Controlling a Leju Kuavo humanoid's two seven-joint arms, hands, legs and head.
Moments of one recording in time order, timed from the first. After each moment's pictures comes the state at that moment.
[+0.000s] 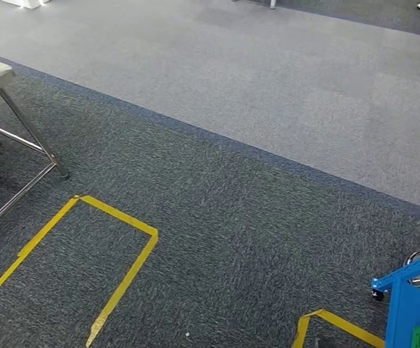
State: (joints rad) left arm -0.02 -0.34 1.57 -0.67 -1.29 -0.10 -0.21; right arm -0.02 0.17 -0.78 -0.35 0.69 -0.23 -0.34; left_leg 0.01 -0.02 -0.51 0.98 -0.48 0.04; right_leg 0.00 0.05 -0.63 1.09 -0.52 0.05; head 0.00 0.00
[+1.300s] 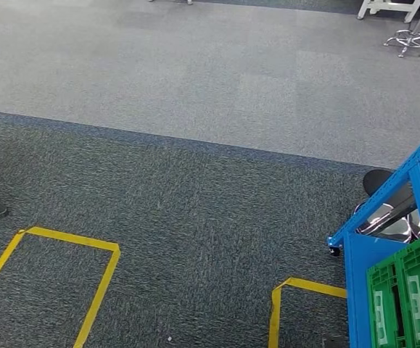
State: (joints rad) left arm -0.02 -0.34 1.57 -0.66 -1.29 -0.09 -0.21; right arm -0.03 0.15 -0.83 -0.32 0.74 -0.26 -0.33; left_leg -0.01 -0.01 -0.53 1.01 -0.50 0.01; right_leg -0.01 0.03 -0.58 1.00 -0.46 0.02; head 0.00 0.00
